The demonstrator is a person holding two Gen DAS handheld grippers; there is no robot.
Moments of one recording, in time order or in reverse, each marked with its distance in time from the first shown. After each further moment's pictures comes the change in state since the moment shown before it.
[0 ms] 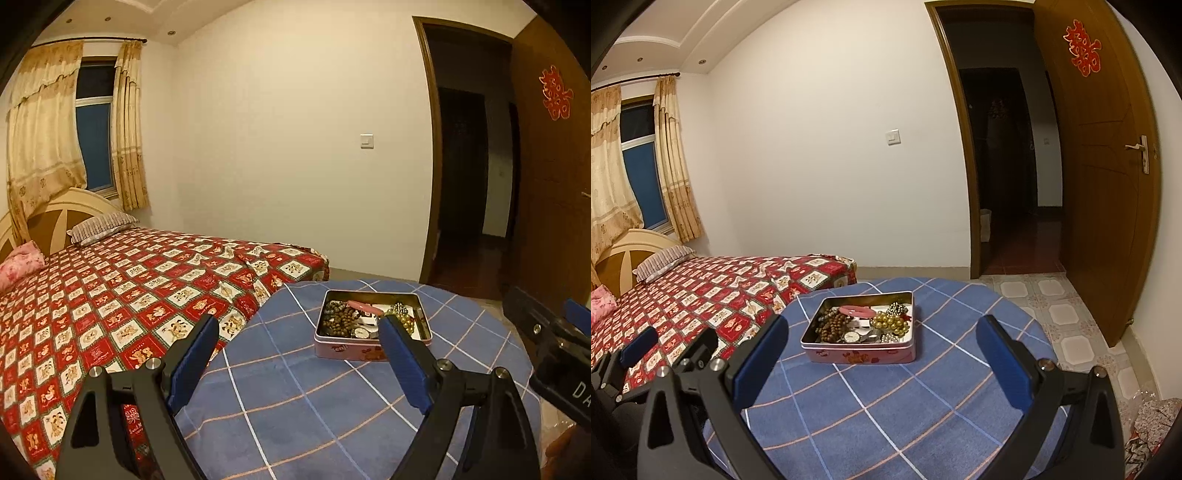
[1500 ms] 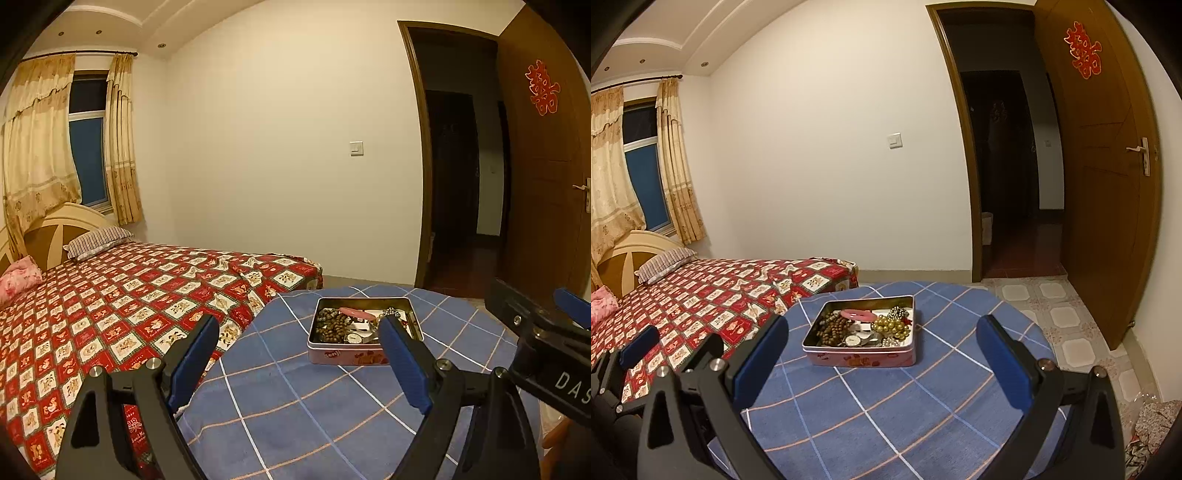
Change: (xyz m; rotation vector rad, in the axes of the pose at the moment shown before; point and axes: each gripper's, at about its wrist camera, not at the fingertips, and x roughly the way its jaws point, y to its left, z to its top) left arm -0.010 -0.011 0.000 0.036 -0.043 -0.017; right arm -0.005 0.003 -0.001 -0.004 -0.019 0.003
